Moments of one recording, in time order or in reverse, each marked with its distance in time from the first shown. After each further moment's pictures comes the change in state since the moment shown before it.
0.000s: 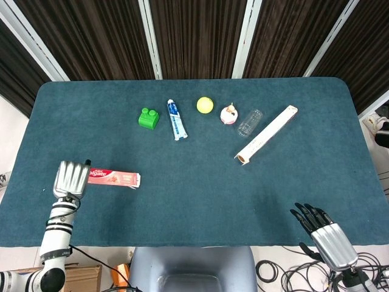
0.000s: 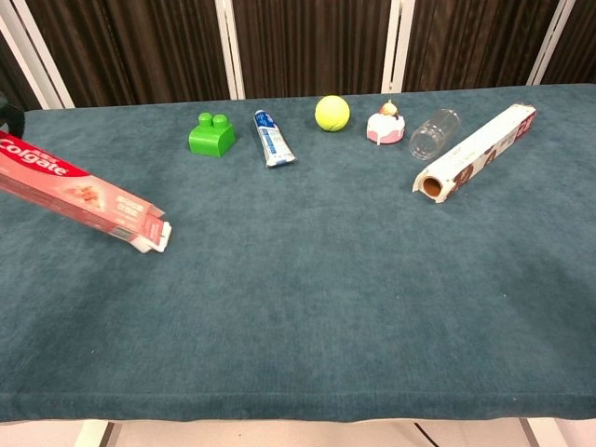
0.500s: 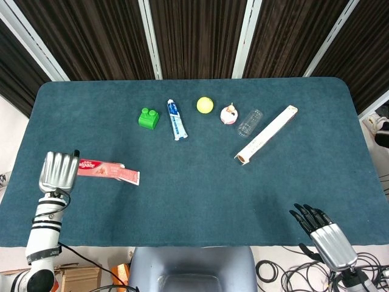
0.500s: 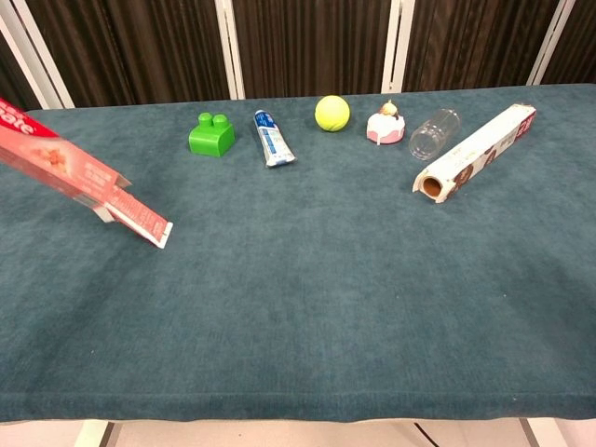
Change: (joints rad) left arm -0.037 0.132 0.004 -0.083 0.026 0.052 0.061; right arm 0.002 0.008 -0.002 -0.008 -0.002 -0.017 -0.002
